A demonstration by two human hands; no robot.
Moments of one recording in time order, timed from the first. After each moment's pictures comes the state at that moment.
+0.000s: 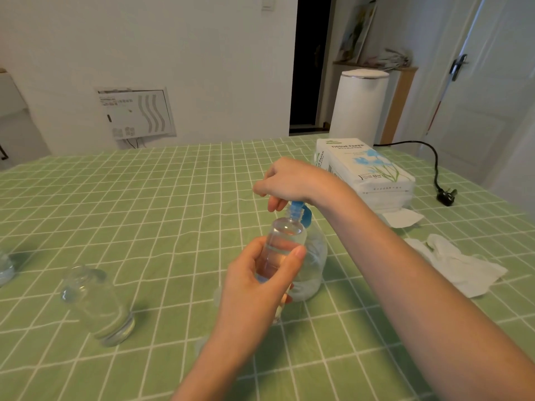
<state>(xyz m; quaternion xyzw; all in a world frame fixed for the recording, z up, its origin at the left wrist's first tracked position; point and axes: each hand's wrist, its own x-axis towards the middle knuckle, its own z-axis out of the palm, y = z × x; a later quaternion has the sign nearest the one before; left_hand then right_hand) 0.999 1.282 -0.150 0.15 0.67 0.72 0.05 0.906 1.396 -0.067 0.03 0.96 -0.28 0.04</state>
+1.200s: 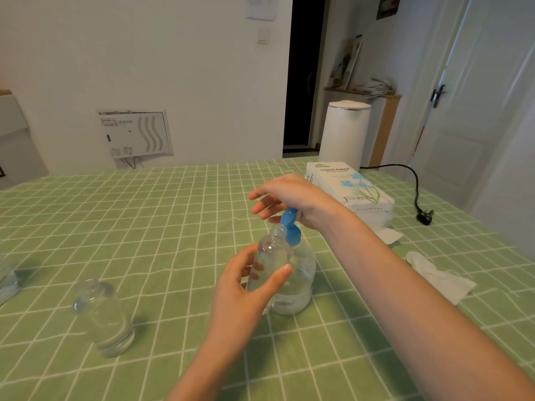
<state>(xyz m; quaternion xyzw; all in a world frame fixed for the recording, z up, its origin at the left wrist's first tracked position) 0.986 1.276 -0.165 0.17 0.72 0.67 -0.03 0.921 1.407 -0.060 0.06 0.82 -0.57 0.03</state>
